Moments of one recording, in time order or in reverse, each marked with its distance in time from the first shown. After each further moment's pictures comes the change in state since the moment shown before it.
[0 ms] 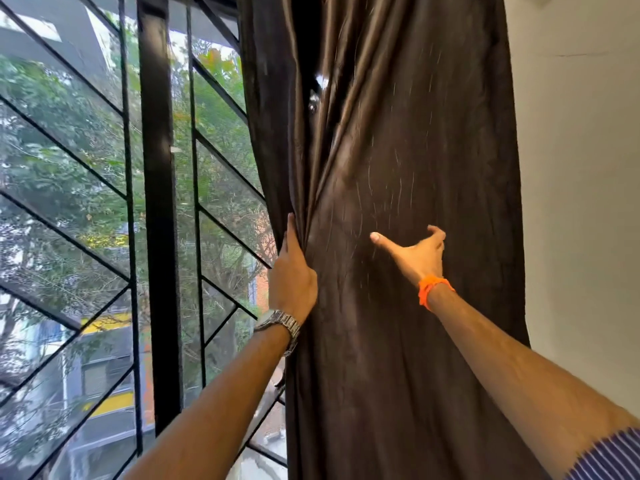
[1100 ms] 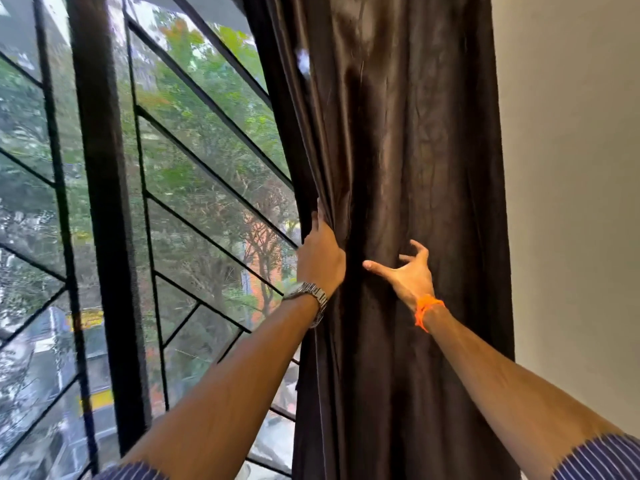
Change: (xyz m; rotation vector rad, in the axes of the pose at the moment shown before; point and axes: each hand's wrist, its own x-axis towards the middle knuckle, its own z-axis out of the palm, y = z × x) left_hand 0.020 0.055 0.085 0.066 -0.157 0.034; right_hand 0.022 0.093 -0.004 0.057 -0.136 0.067
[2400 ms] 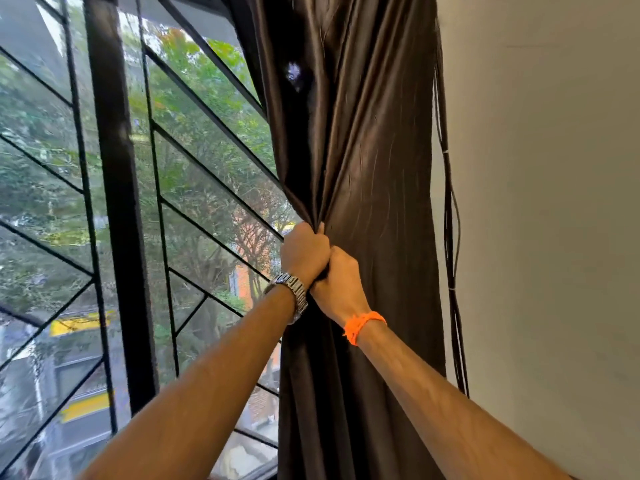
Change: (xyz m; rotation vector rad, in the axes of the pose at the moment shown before) left_hand -0.034 0.032 -0.077 -0.270 -0.071 -0.254; right_hand -0.144 -0.107 0.032 -0.172 -0.164 -0.385
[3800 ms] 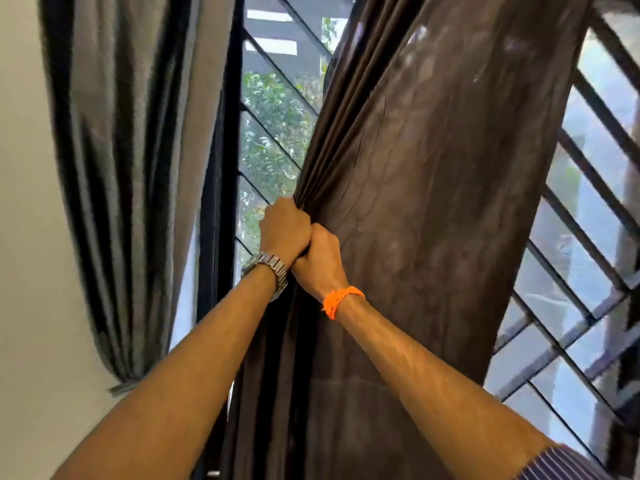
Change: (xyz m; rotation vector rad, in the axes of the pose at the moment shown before) left_hand -0.076 -0.203 -0.501 0.350 0.497 -0.192; right_hand -0.165 -0.382 0.341 0.387 -0.322 -0.366
